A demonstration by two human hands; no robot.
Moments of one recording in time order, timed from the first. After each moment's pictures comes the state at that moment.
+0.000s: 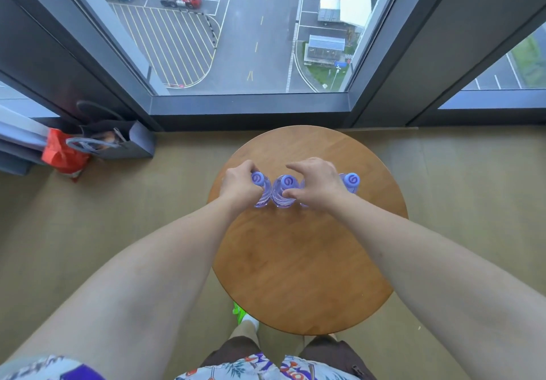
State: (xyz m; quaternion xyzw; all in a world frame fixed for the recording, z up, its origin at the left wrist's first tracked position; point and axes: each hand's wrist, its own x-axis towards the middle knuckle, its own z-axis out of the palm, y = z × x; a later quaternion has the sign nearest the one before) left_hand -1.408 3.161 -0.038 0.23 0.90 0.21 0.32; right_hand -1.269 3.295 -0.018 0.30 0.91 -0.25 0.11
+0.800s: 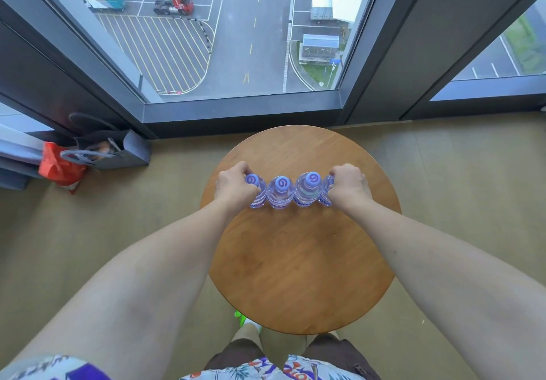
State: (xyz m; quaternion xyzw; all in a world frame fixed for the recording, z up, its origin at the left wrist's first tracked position) left_hand -1.393 3.175 -0.029 0.20 0.91 0.21 0.30; right_hand -1.211 3.338 -0.045 0.51 0.82 -0.23 0.13
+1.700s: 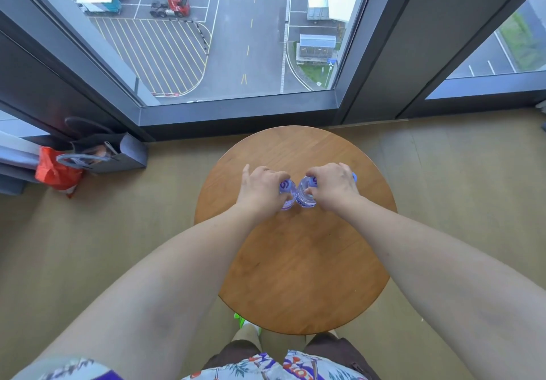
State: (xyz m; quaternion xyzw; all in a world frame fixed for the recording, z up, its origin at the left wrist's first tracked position) left_hand -1.352 3.207 -0.032 0.50 0.84 0.03 0.22; right_hand -1.221 3.330 -0.030 0.39 0.89 -0.20 0.15
